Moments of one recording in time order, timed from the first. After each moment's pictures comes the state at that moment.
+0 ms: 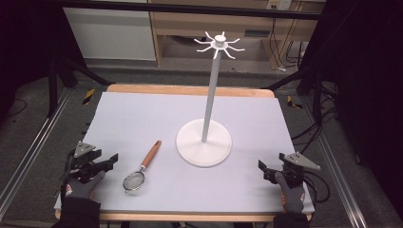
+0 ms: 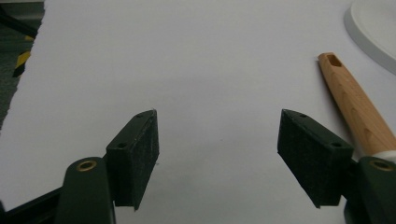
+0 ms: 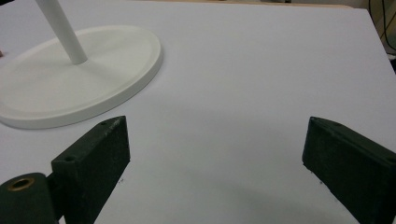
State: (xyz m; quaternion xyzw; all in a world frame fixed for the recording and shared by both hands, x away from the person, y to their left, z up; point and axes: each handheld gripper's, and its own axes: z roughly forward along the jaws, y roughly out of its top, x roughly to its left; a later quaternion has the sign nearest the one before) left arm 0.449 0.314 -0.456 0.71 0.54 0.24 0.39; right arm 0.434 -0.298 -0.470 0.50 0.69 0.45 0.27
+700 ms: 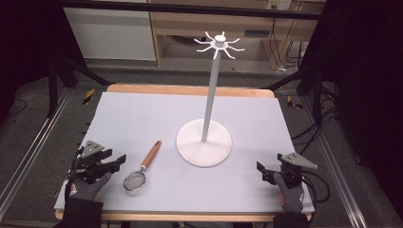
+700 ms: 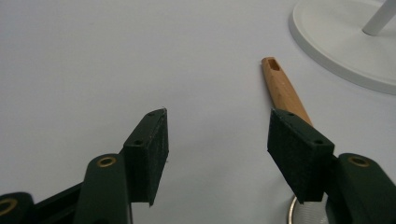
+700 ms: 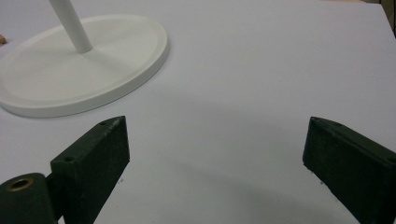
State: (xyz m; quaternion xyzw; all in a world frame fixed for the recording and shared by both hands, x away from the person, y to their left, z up) left arm 0.441 0.287 -0.435 0.74 0.50 0.23 0.39; right arm 0.435 -0.294 -0.471 0.49 0.70 0.45 0.26
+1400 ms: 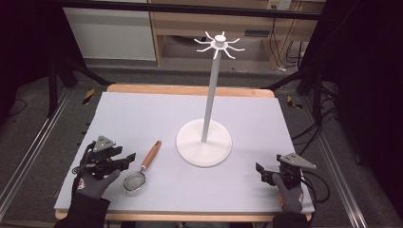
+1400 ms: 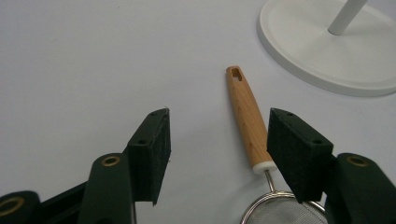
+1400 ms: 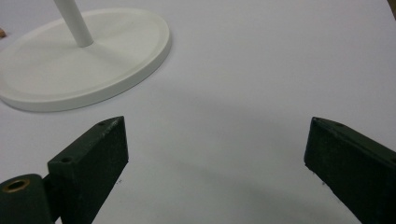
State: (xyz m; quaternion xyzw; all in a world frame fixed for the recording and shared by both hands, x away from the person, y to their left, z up) left arm 0.447 0.258 -0.416 0.76 0.48 0.21 0.38; right arm 0.434 -0.291 -0.472 0.50 0.70 0.44 0.25
